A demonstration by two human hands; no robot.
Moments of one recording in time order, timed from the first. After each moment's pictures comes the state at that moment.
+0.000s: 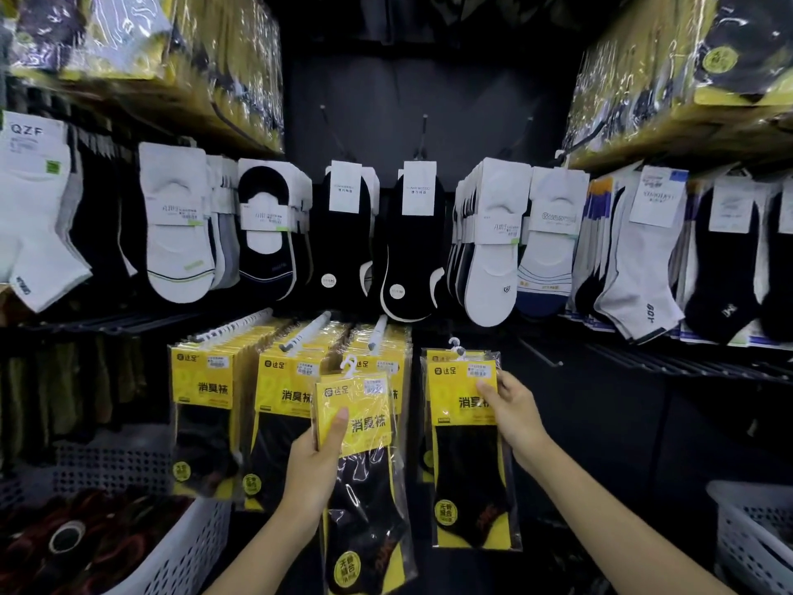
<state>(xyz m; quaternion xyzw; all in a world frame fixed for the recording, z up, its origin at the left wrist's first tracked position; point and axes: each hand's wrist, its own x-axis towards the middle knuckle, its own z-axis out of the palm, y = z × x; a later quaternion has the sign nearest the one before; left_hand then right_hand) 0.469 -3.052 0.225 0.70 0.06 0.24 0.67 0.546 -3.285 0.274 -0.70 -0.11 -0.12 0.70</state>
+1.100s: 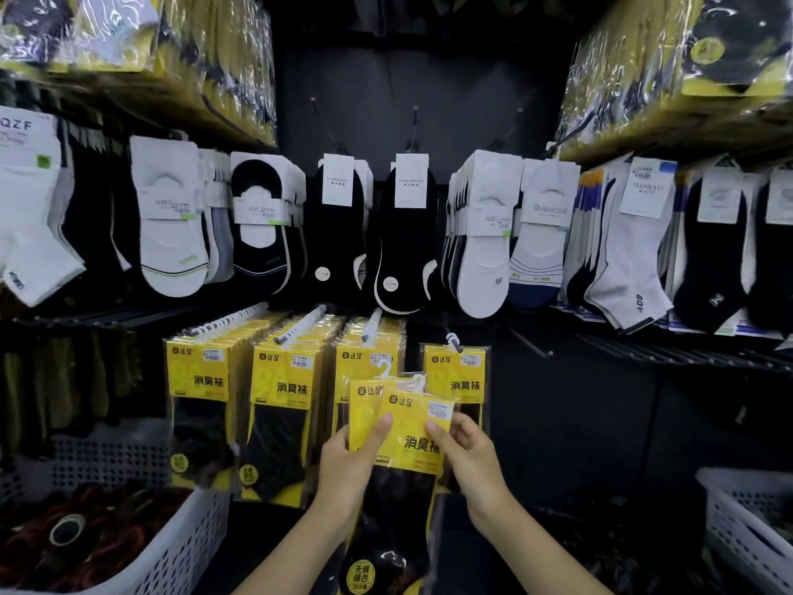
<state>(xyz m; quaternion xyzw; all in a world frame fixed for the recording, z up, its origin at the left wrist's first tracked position) 0.462 -3.096 0.223 0.64 0.05 0.19 0.74 0.487 -3.245 0.227 -0.64 -0.10 -0.05 0.76</state>
